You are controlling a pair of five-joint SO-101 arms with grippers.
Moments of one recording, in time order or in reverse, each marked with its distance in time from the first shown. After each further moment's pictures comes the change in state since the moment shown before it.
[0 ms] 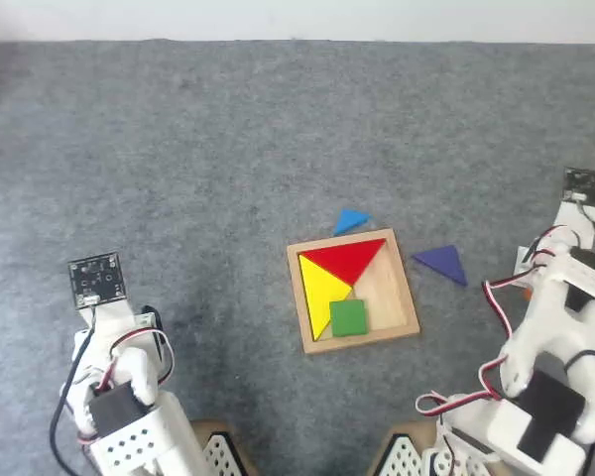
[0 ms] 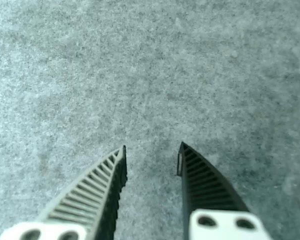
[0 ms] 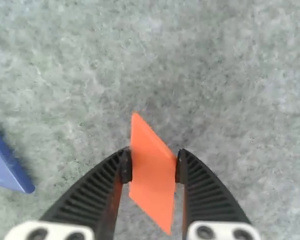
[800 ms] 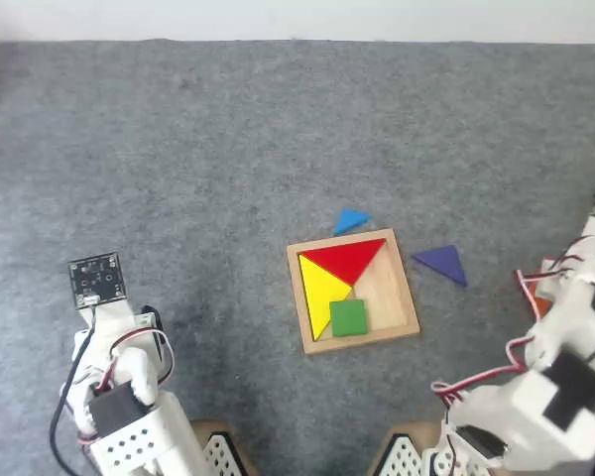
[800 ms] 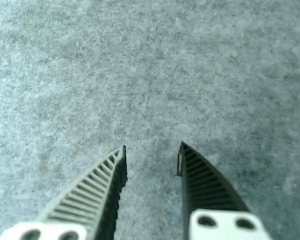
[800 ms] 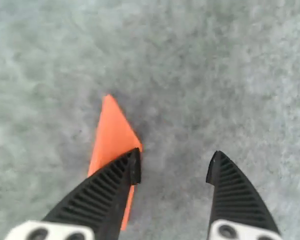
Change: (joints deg) left arm 0.0 0.0 0.0 0.0 0.0; right arm 7.8 10.6 -4.9 -2.5 3.5
